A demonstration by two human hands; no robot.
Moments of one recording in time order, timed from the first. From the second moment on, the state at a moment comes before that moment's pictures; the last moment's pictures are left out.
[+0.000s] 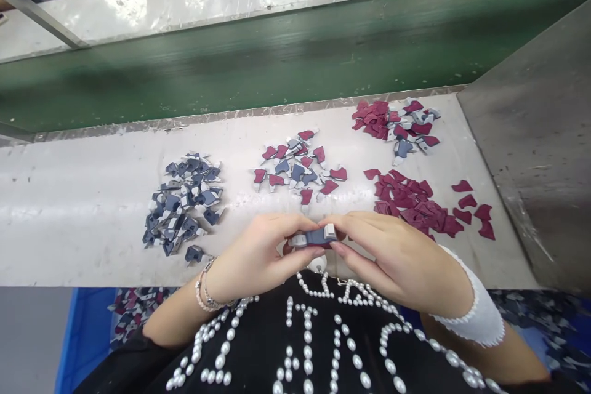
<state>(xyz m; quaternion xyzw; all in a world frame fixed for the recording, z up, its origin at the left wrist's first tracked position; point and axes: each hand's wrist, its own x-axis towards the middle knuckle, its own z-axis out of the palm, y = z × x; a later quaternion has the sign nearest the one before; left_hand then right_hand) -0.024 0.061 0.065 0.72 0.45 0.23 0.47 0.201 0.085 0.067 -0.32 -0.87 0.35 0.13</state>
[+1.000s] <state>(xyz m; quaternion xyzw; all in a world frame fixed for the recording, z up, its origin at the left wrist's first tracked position) -0.019 0.055 0.064 0.74 0.46 0.28 0.40 0.193 0.075 0.070 -0.36 -0.86 0.32 0.15</state>
